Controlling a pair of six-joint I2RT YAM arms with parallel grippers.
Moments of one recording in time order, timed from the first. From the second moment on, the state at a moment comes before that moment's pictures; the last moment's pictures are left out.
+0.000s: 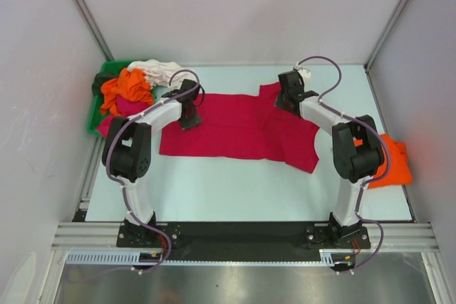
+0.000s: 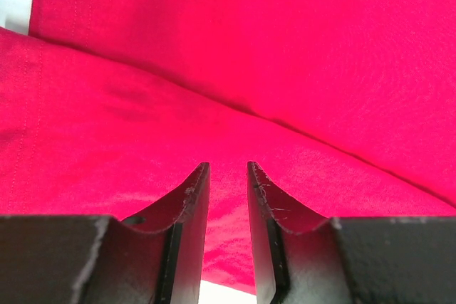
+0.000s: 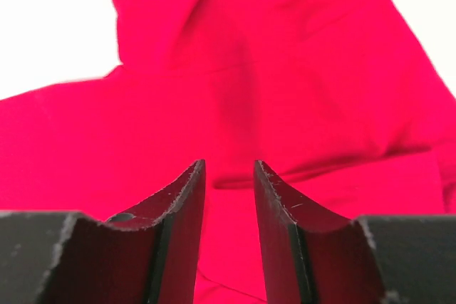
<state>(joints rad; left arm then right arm) -0.33 1.91 1.36 -0.59 -0.23 -0.67 0.35 1.92 1.40 -0.25 0.31 0.62</state>
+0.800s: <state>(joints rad) -0.33 1.95 1.31 -0.54 -0.22 -0.69 0.37 1.91 1.20 -0.30 0.33 0.67</state>
